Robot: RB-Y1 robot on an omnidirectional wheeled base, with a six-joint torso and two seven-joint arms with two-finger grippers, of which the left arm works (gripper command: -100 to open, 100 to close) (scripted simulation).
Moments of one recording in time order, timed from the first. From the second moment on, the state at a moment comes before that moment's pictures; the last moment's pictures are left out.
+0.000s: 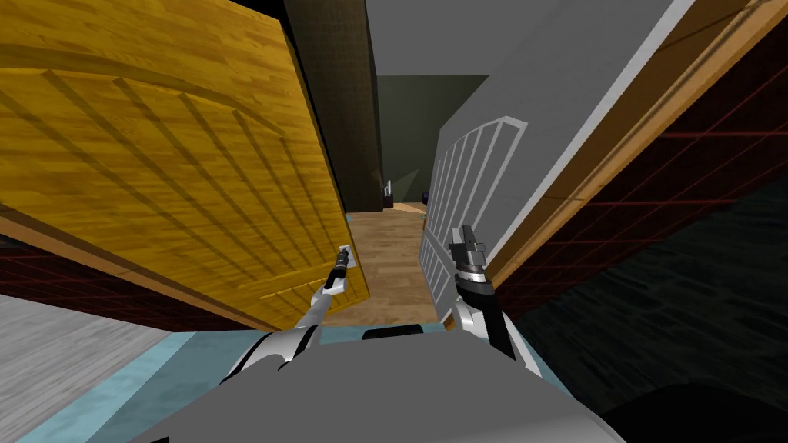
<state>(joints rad) -0.41 0.23 0.16 -0.66 0.25 -0.47 -0.04</state>
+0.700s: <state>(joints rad) -0.39 0.26 0.22 -0.65 0.27 -0.47 -0.05</state>
